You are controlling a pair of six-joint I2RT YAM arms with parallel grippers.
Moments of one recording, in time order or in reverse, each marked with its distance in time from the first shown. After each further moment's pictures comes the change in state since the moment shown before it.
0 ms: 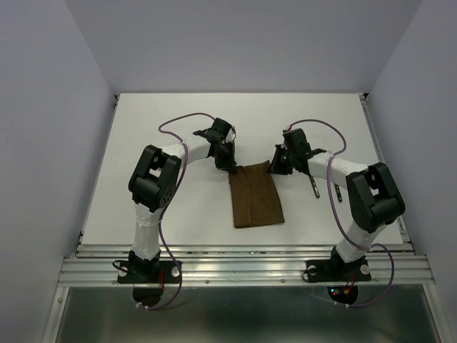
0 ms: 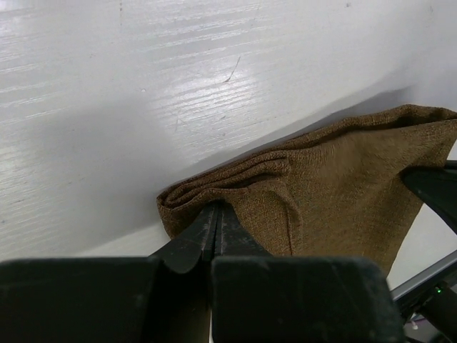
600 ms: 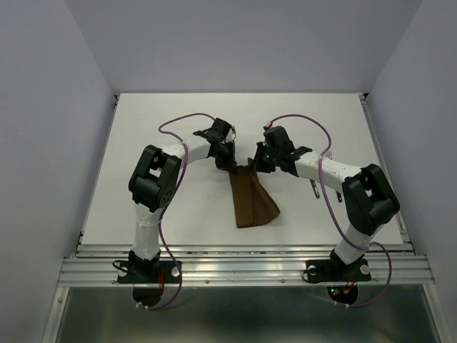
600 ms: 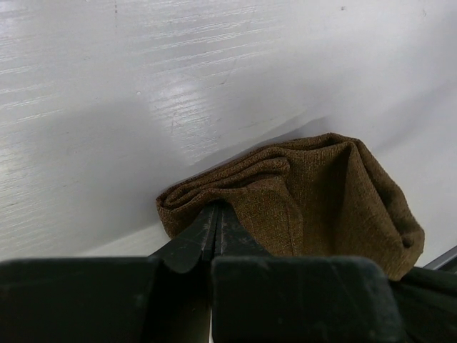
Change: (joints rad) left arm 0.000 0.000 -0.006 0.020 0.015 -0.013; right arm 0.160 -0.009 0.102 -0.019 0.033 0.058
